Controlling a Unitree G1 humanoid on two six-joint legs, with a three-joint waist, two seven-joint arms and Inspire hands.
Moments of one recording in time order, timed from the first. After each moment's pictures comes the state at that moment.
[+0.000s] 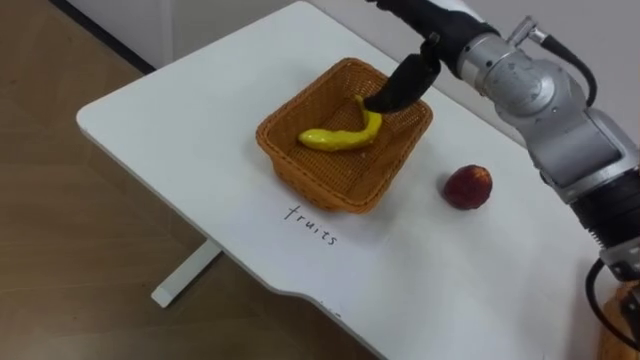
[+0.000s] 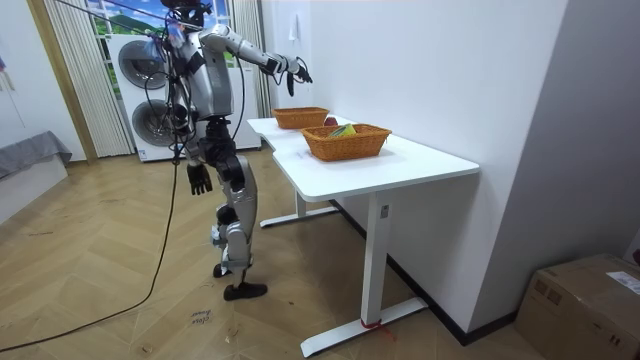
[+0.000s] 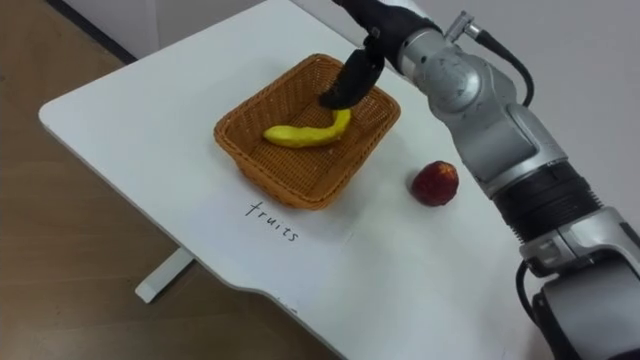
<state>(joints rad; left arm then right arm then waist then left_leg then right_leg) 0.26 0.31 0.09 0.92 0.17 0.17 0.20 -0.80 -0.57 0.46 0.34 -0.03 0.15 0.19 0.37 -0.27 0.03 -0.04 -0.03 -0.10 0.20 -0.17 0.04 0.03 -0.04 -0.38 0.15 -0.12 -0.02</state>
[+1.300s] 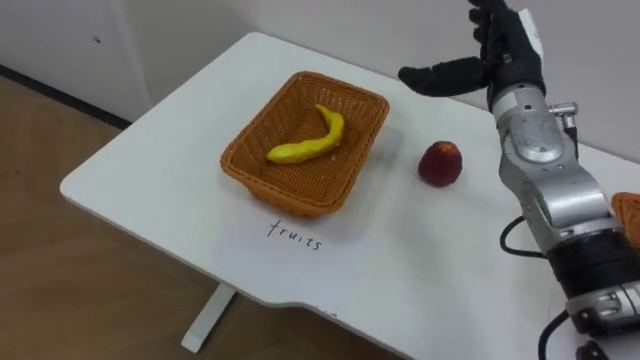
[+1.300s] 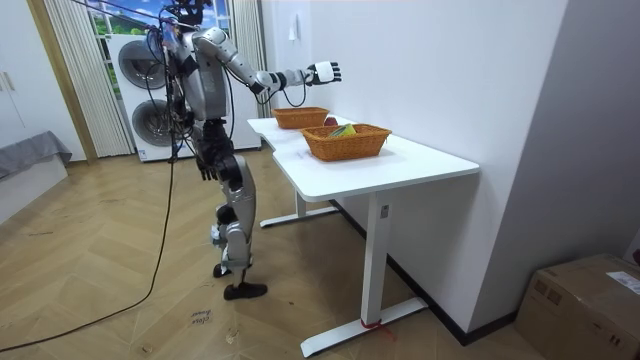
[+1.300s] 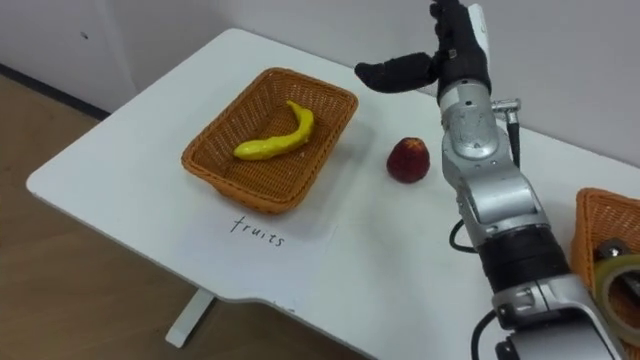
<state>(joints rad) 0.30 0.19 0.05 0.86 0.21 0.17 0.21 -0.55 -0.39 0.16 0.41 0.18 0.06 -0.23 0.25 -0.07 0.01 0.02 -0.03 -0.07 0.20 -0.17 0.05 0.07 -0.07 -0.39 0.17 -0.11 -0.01</state>
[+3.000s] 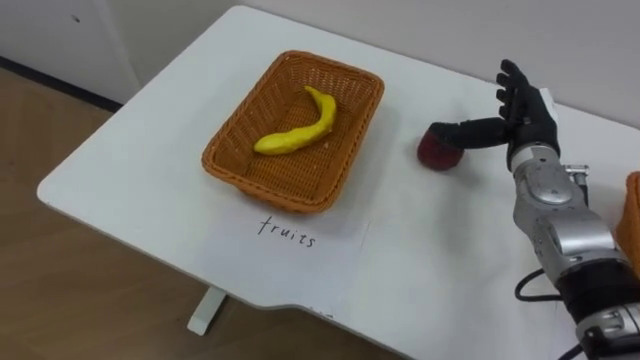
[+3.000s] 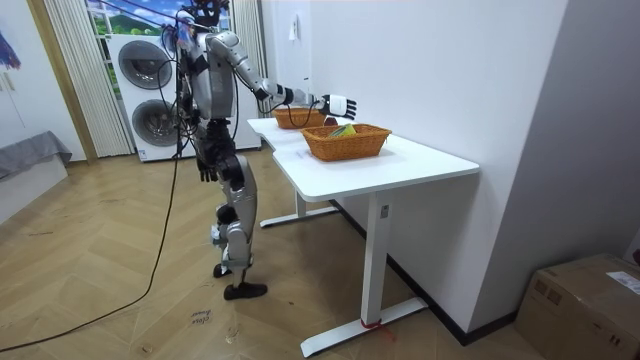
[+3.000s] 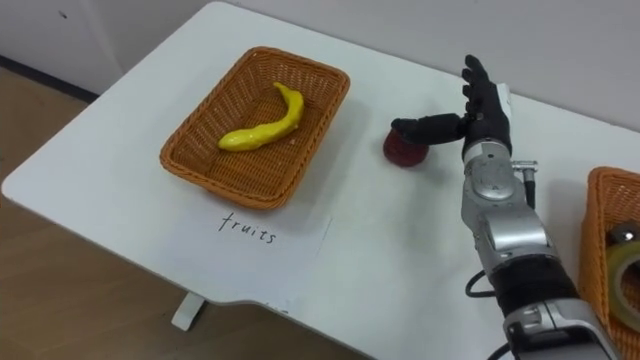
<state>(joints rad) 0.25 0.18 0.03 0.94 0.19 0.16 0.20 -0.50 -0.40 0.13 0.63 0.27 0.05 -0.25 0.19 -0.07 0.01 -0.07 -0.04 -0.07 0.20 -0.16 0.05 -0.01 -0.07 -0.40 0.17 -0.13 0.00</state>
